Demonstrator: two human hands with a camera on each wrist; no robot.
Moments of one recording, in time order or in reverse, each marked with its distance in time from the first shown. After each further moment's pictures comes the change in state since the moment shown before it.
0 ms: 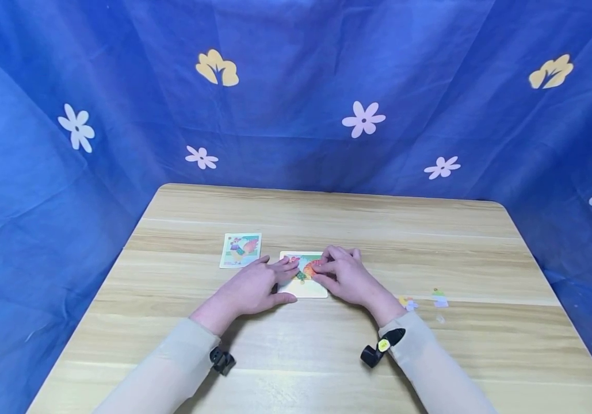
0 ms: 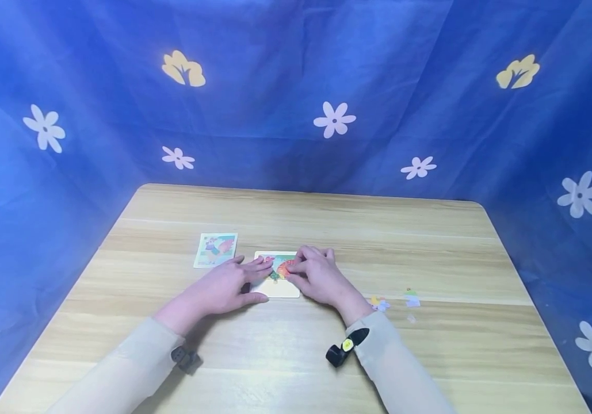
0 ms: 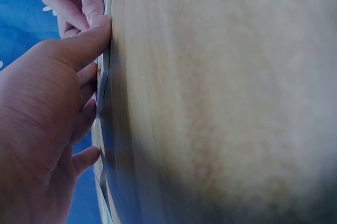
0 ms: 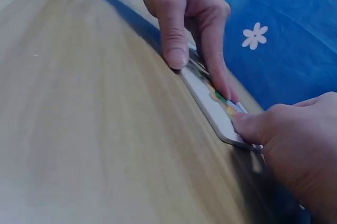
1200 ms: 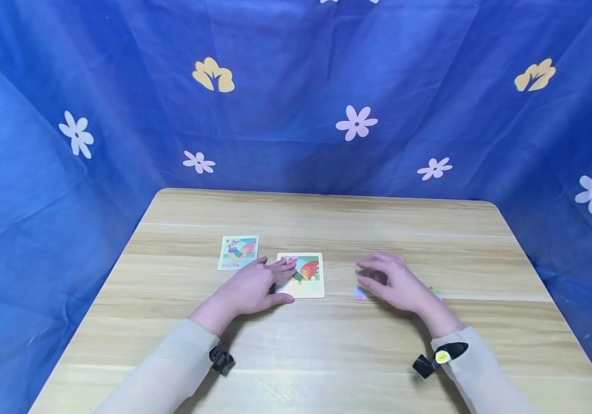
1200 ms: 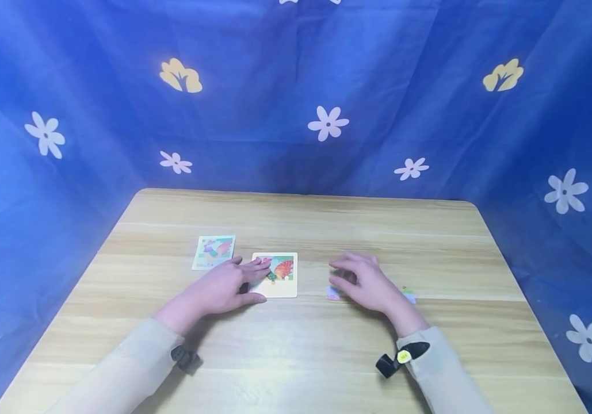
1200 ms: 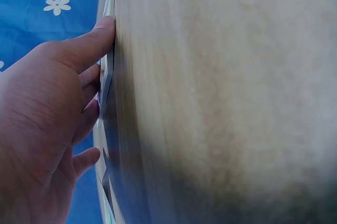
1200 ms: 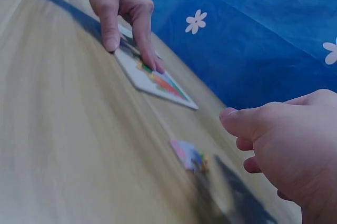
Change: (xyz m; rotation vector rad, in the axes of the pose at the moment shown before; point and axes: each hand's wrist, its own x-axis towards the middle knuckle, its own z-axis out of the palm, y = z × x) left_hand -0.001 0.005 -0.008 -0.016 -0.013 -0.009; right_hand -0.074 0.031 -0.068 0.138 0.036 0.059
